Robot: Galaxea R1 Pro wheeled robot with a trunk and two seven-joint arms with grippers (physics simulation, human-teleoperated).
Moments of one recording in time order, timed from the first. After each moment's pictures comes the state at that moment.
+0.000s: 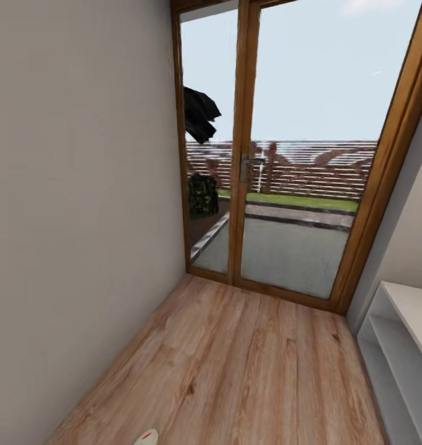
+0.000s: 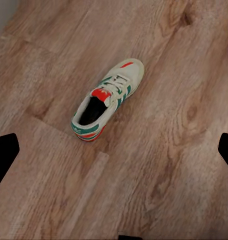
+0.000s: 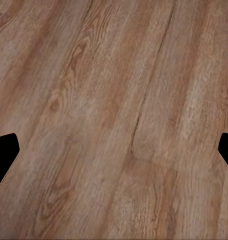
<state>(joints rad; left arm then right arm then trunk) -0.12 0.06 0.09 -0.26 -0.01 -0.35 0.00 -0.01 -0.07 0.00 -0.62 -0.09 -0.15 0.00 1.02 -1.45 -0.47</state>
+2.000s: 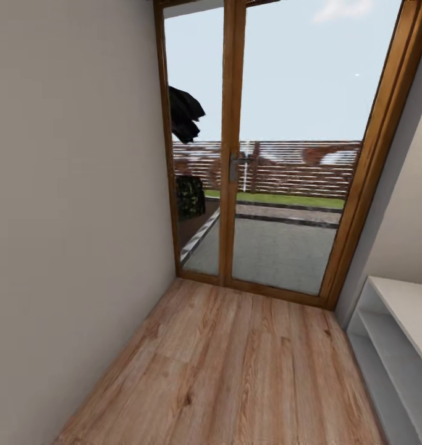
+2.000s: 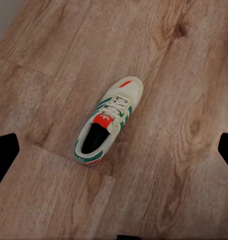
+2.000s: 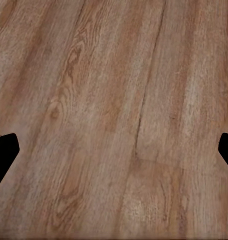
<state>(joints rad) -0.12 0.05 0.09 -0.26 -0.01 -0.34 0.00 -0.01 -0.07 0.00 -0.62 -0.09 -0.15 0.00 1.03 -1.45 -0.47</state>
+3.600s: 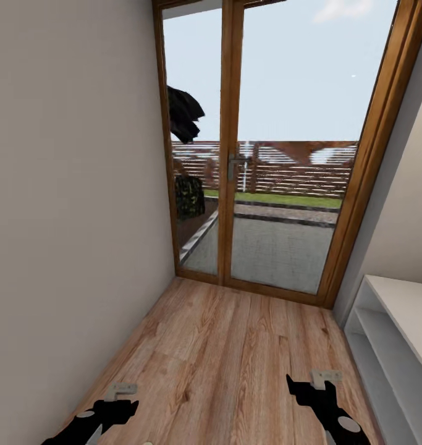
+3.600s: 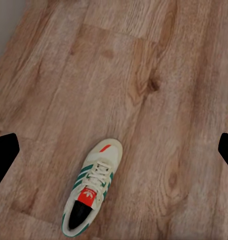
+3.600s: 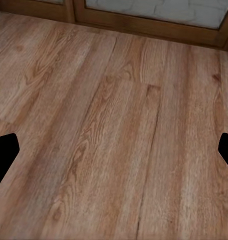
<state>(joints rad) -0.49 0.09 0.08 -0.26 -0.07 0.03 -0.13 -0.17 -0.10 0.00 -0.98 -0.08 0.11 0.00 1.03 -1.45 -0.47</state>
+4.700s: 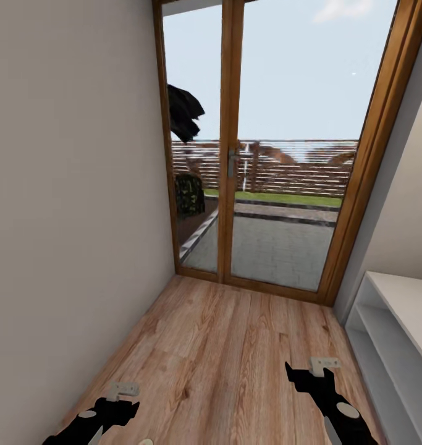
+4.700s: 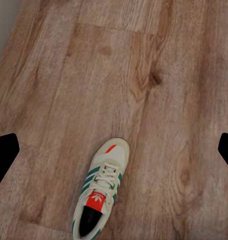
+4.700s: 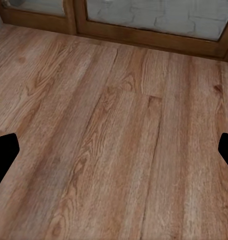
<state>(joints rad) -0.50 0.09 0.07 -0.26 -0.15 0.01 -0.14 -0.18 -0.10 0.00 -1.07 -0.09 0.17 0.00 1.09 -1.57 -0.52</state>
